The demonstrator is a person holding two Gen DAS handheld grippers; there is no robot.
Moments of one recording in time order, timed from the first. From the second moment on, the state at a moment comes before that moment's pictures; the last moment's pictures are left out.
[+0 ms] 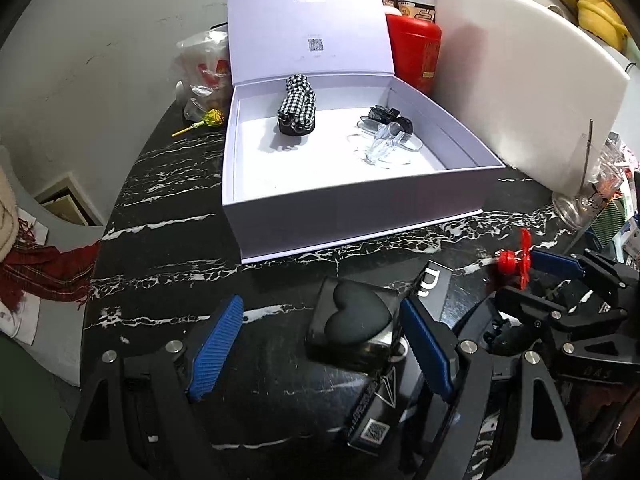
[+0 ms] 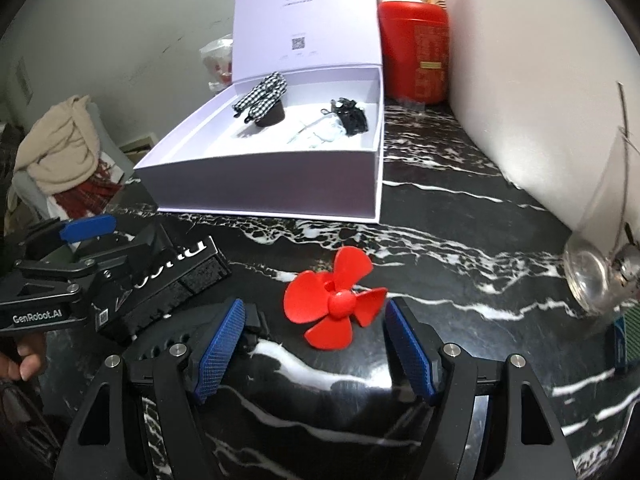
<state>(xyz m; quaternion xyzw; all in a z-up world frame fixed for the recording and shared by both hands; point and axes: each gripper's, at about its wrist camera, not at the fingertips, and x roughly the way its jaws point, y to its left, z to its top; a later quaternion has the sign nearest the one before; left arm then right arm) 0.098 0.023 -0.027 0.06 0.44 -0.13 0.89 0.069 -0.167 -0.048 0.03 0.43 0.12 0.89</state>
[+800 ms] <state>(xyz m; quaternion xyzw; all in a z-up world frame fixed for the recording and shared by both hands) 0.085 0.026 -0.048 0.04 0.46 -0.14 0.88 0.057 -0.175 -0.047 0.05 0.43 0.14 0.89</state>
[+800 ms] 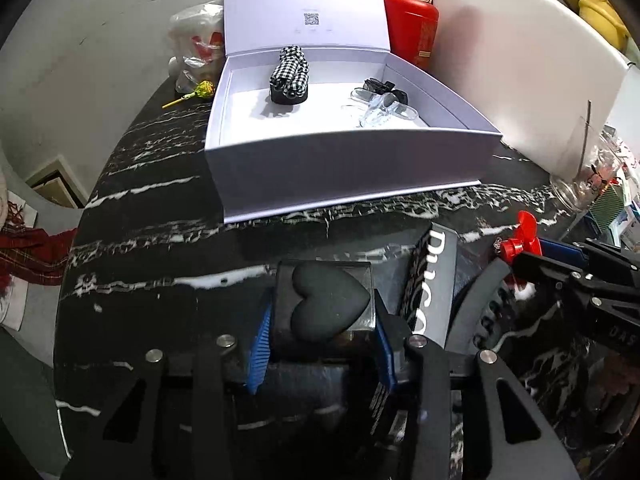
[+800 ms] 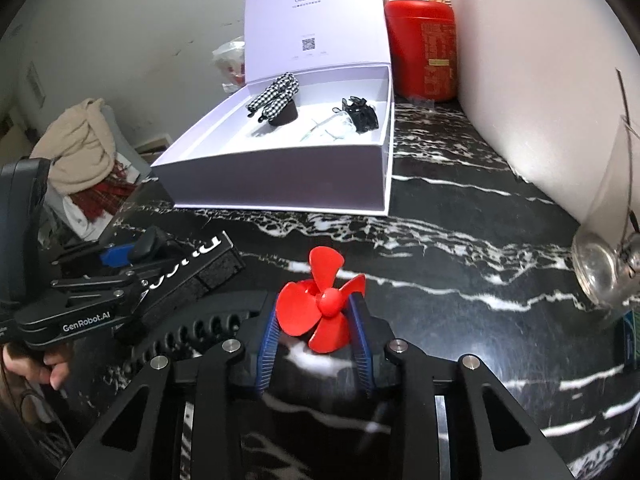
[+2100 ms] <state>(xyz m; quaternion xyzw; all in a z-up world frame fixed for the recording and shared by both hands) 0.028 0.025 -0.050 0.04 0.42 -0.11 0.90 0.001 -0.162 -0.051 0.00 0.41 0.11 0.90</state>
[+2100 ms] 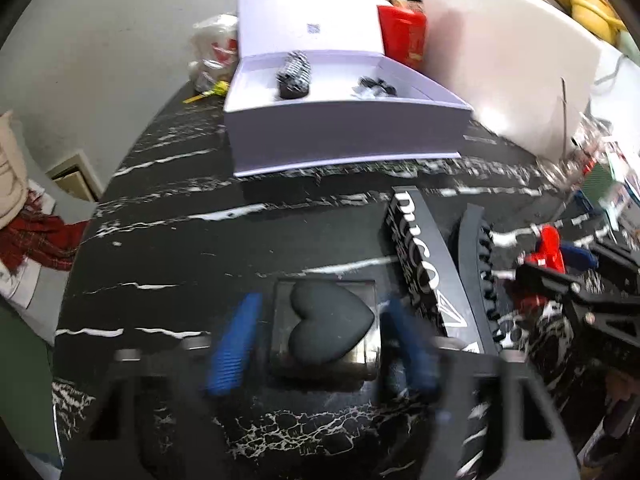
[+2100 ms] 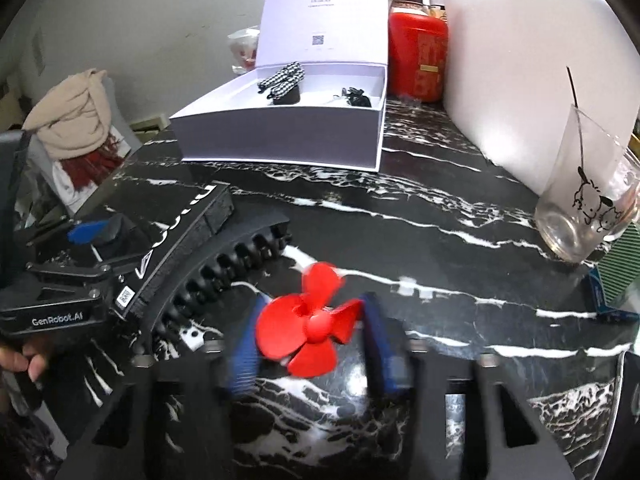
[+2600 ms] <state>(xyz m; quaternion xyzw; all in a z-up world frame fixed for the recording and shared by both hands) 0.025 0.029 -0.042 -0.01 0.44 -0.10 0.89 -0.001 -0.171 -0.046 0.03 0.43 0.14 0.89</state>
